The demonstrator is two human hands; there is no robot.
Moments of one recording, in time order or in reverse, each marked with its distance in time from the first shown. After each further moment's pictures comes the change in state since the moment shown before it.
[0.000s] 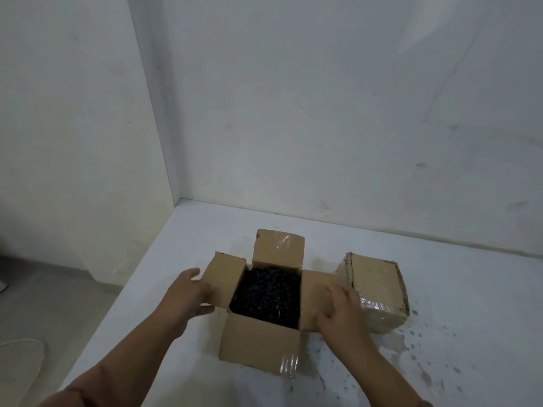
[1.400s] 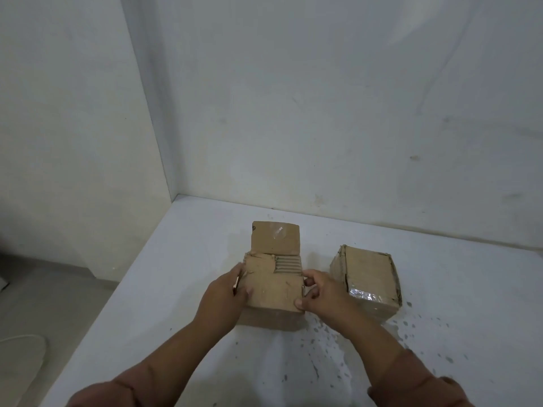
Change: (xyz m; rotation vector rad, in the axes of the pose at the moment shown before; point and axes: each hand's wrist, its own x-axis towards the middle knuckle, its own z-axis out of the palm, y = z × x) left_hand -0.024 -0.013 0.063 0.688 0.001 0.476; right_hand 0.030 0.005 -0.004 0.198 -0.296 -0.044
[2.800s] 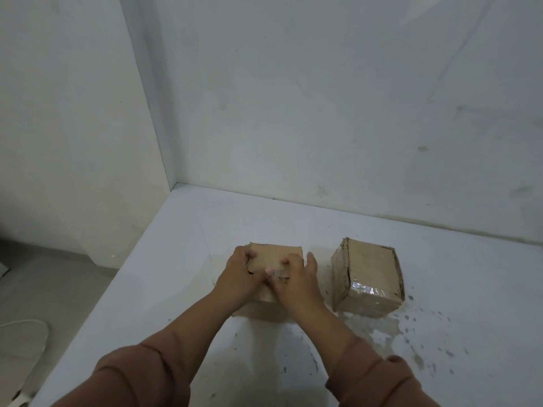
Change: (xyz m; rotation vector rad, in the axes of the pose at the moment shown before) left_hand 0.029 0.018 0.014 -0.316 -0.045 -0.170; right_hand 0.021 -0.030 0.056 -0.145 0.277 0.004
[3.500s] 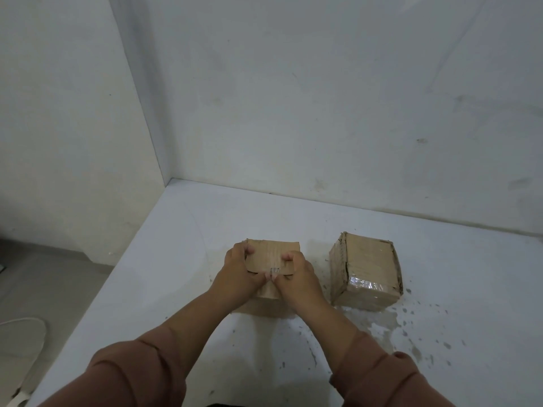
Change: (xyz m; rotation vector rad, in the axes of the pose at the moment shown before) left_hand 0.005 -0.009 0.004 0.121 0.008 0.083; right_hand 0.003 0.010 -0.004 0.191 -0.088 0.079
